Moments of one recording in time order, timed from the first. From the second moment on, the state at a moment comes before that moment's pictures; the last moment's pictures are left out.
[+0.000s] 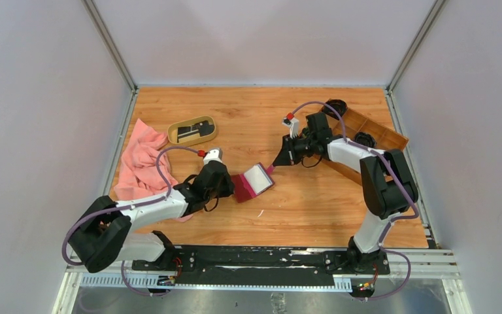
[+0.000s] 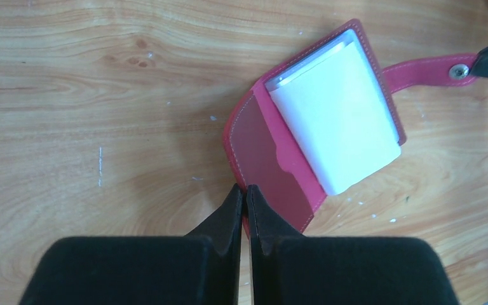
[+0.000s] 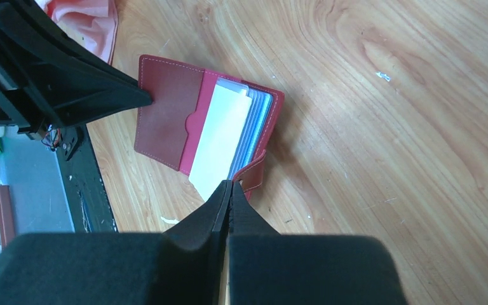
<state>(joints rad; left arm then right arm) -0.75 1.26 0.51 0.05 -0.25 -0.80 0.34 1.75 1.03 -0.12 -0.89 0.04</state>
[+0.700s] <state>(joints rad) -0.68 1.45 0.51 0.23 -0.07 -0.58 0.31 1.59 0.99 -0.10 -1.08 -0.02</state>
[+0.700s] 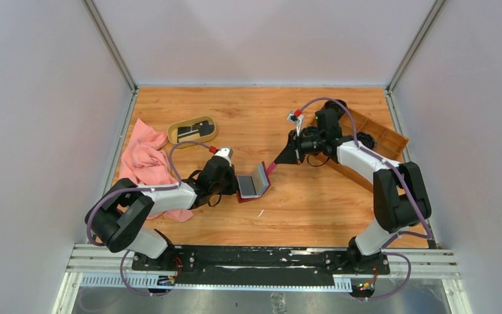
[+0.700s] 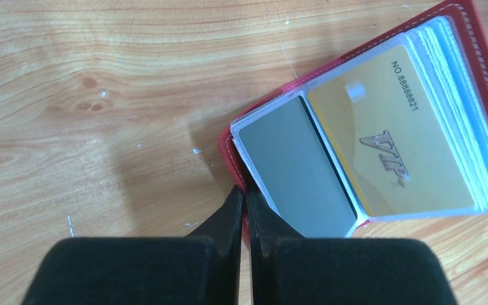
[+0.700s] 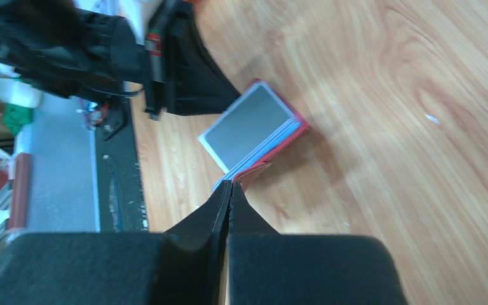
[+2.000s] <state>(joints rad) -0.66 1.14 0.39 0.20 -0.02 -0.49 0.48 1.57 1.11 -0.49 -0.85 -0.54</state>
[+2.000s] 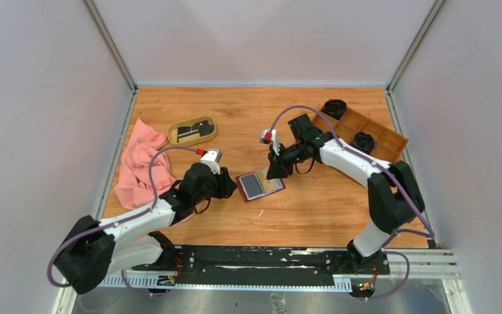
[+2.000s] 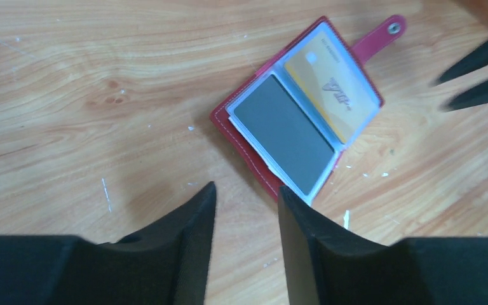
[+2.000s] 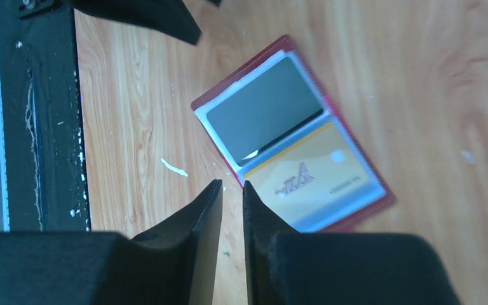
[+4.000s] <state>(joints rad) -0.72 1.06 0.26 0.44 0.05 -0.79 0.48 1.91 1.25 -0.64 -0.75 -0.44</state>
